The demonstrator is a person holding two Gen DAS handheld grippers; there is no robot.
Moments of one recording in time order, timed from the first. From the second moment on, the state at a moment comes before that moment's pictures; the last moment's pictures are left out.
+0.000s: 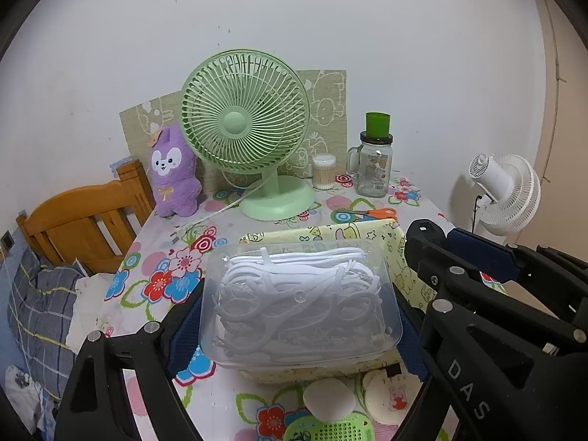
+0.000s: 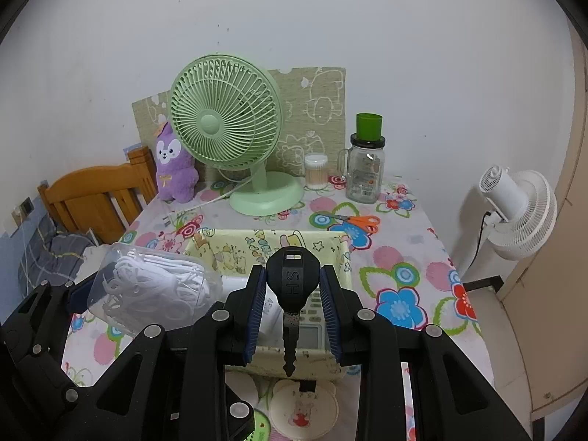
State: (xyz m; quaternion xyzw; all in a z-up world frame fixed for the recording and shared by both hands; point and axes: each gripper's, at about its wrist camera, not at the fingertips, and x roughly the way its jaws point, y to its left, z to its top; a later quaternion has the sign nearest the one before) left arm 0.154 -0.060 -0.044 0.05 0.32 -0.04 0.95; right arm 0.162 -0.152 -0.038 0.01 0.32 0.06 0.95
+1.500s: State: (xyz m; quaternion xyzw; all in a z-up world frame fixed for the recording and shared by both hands) left arm 0.234 -0.055 -0.105 0.05 0.39 -0.05 0.92; right arm 0.251 -0.144 -0.104 0.02 0.39 0.09 0.92
